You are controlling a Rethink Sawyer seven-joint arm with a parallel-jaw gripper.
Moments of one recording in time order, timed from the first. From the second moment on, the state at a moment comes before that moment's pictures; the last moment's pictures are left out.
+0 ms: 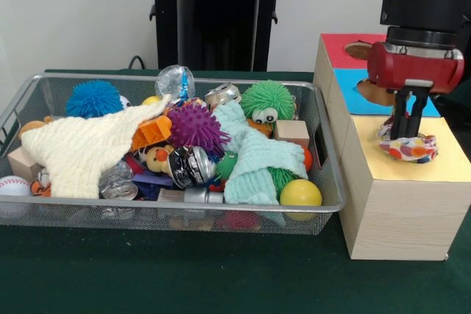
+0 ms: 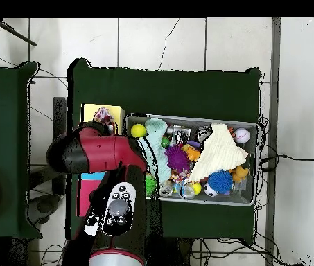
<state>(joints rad) 0.18 -0.54 -0.17 1.49 0.06 0.27 1.76</state>
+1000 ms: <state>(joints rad) 0.18 -0.42 -0.16 1.49 0.06 0.08 1.76</state>
